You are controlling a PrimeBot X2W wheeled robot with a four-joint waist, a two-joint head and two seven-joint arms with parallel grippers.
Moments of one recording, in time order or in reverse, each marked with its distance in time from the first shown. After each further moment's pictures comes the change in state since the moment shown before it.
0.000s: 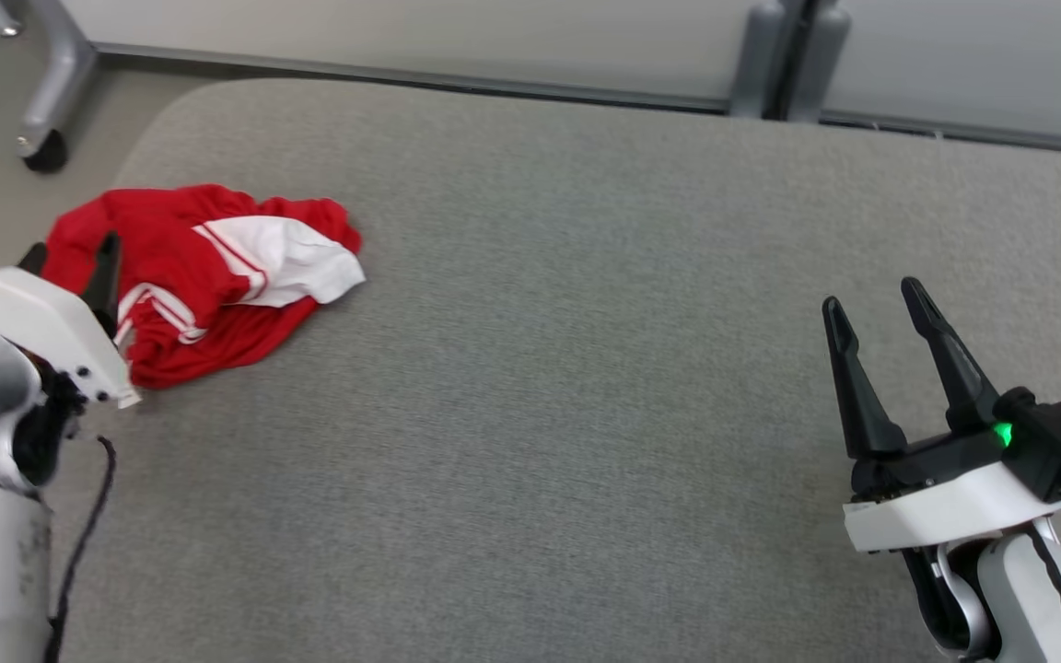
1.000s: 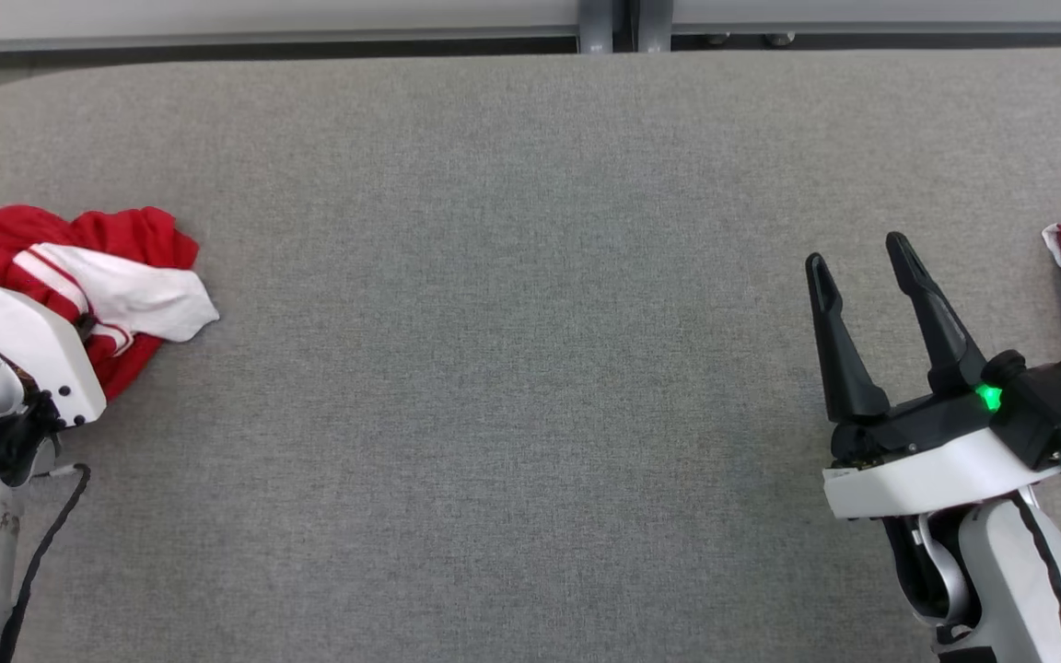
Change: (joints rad) left arm -0.198 0.097 -0.176 0.487 -0.140 -0.066 0.070; right arm -0.081 0.029 0.014 -0.004 0.002 0.000 0.000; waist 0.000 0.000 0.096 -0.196
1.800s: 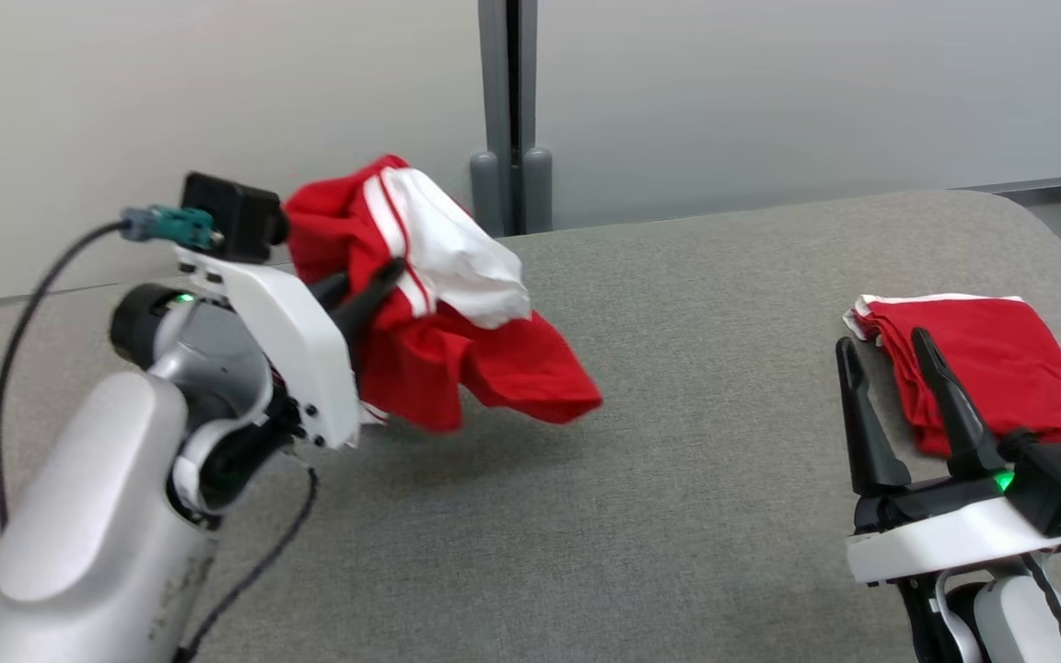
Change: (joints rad) left arm 0.145 -0.040 -0.305 -0.761 -0.211 0.030 0.130; right arm 0.146 0.037 -0.070 0.034 0.013 0.000 0.000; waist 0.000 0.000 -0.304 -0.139
